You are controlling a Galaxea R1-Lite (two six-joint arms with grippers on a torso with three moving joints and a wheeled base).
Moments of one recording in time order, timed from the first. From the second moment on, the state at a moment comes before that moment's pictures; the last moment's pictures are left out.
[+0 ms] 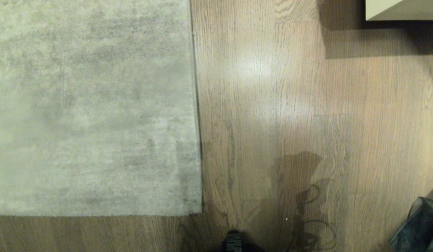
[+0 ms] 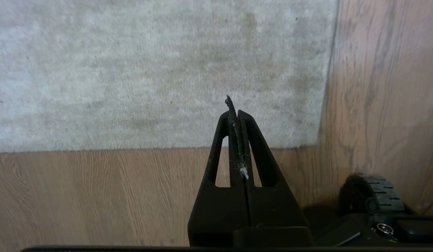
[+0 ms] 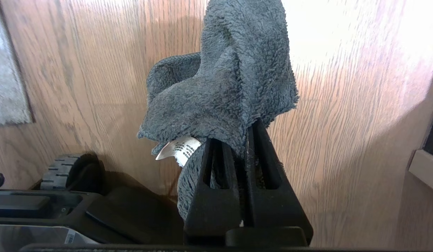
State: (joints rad) left arm 0.00 0.00 -0.01 0.01 0.00 -0.03; right arm 0.00 0.00 -0.02 0.05 0.01 -0.03
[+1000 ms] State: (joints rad) left arm 0.00 0.00 -0.01 0.02 0.00 -0.03; right arm 0.00 0.00 -0.02 0.05 0.01 -0.03
